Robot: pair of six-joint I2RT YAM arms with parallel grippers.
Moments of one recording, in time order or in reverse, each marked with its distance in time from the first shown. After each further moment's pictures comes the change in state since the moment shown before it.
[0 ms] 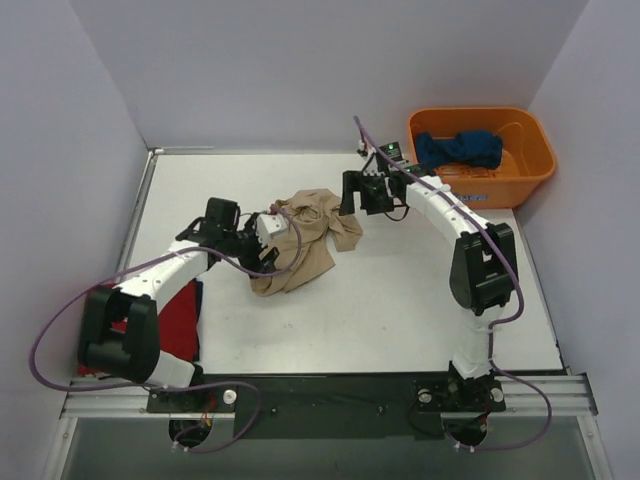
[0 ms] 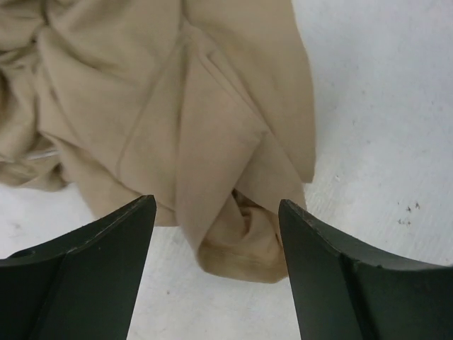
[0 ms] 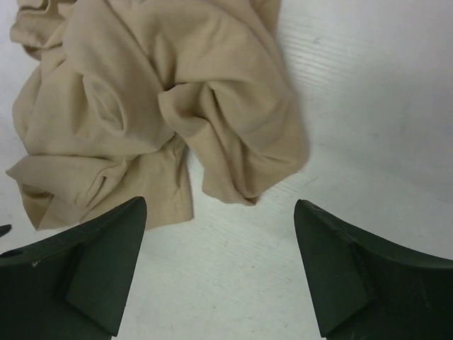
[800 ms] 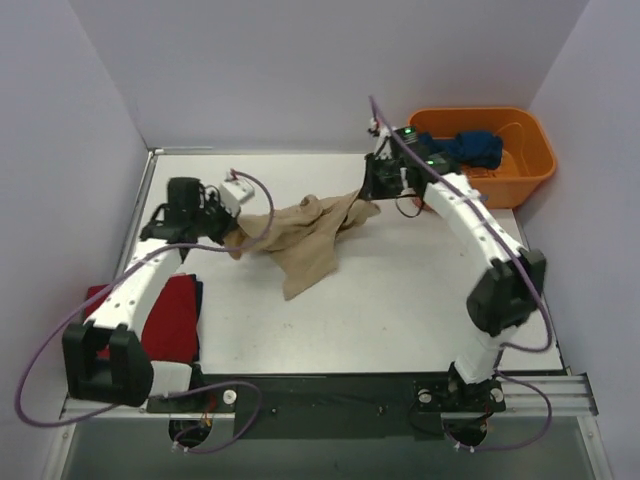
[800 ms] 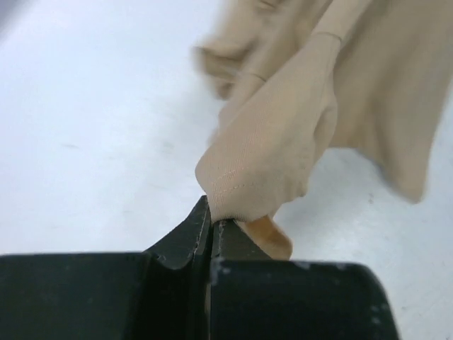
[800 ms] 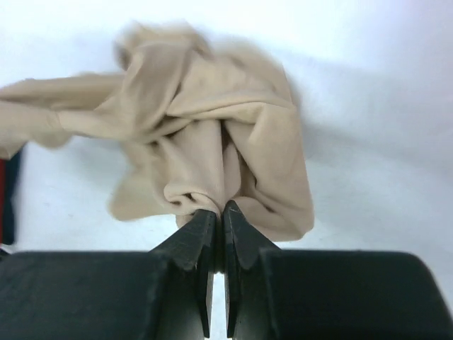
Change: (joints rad) left arm 0.069 -0.070 0.053 -0.072 -0.182 -0.072; right arm 0.068 -0.101 0.068 -0.141 0.076 -0.001
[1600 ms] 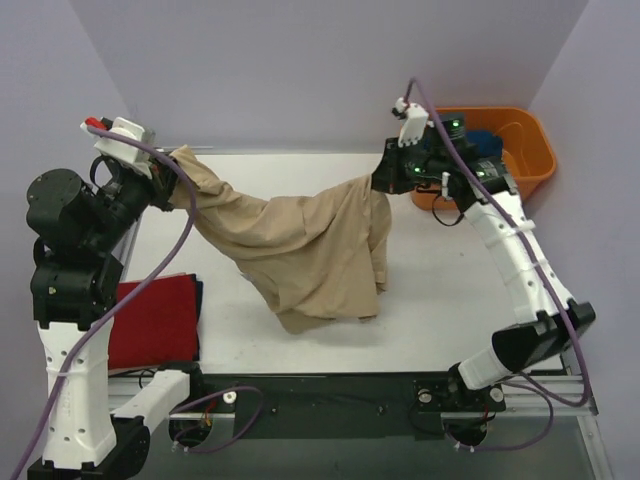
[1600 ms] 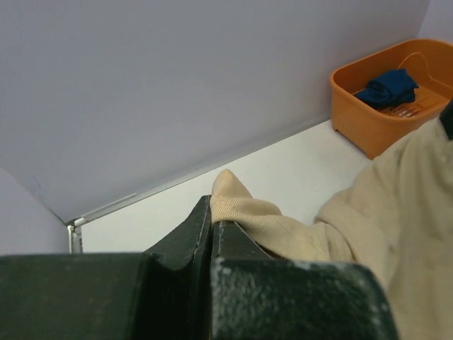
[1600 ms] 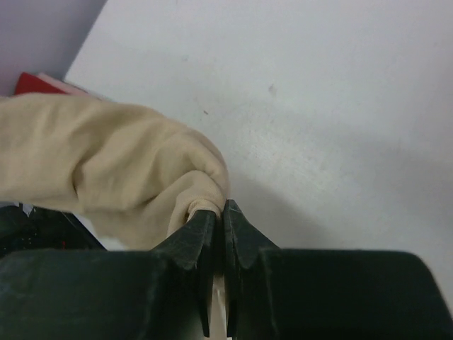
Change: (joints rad) left arm 0.111 -0.411 0.621 -0.189 -0.035 -0.428; right arm -0.051 -0.412 0.047 -0.053 -0.204 -0.064
